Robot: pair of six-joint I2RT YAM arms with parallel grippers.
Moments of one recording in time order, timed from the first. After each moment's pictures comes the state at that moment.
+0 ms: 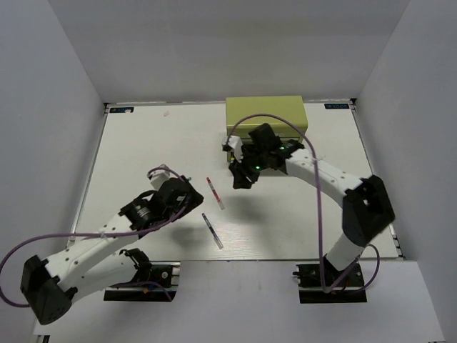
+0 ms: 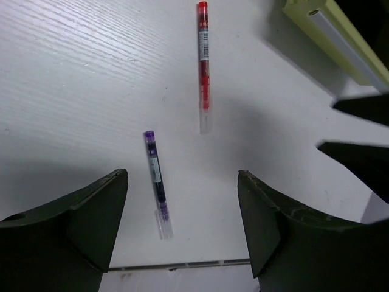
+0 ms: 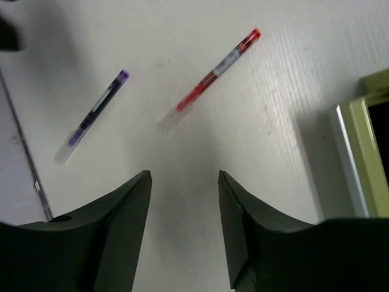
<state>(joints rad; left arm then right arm) -0.79 0.93 0.68 -0.59 -0.37 -1.18 0.66 1.61 1.25 -0.55 -0.56 -0.39</state>
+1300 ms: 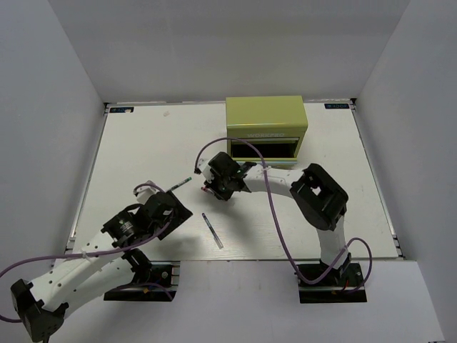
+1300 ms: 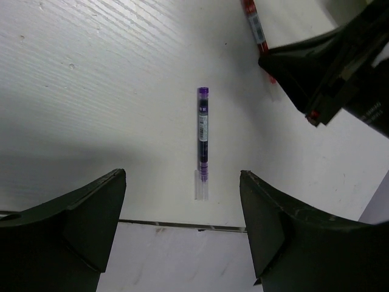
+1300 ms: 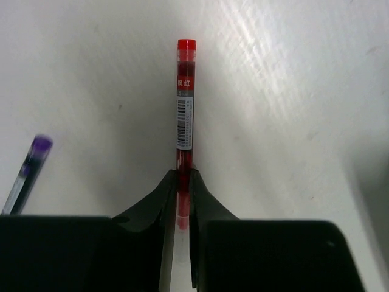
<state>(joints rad) -0.80 0.67 0.61 -0.88 -0.31 -1.30 0.92 2.00 1.35 -0.32 -0.11 -0.17</state>
